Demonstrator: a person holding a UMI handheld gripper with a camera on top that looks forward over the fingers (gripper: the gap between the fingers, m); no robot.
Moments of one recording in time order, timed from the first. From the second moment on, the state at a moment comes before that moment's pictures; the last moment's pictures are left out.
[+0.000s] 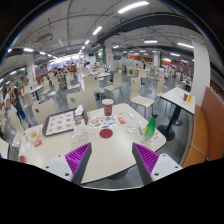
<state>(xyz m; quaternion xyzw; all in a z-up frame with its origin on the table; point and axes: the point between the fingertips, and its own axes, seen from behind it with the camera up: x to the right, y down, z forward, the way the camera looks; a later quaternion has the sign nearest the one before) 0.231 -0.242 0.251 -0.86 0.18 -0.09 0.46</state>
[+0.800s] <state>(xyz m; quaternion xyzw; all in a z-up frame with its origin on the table) 0.503 -0.130 0.086 -0.81 0.19 -0.10 0.54</state>
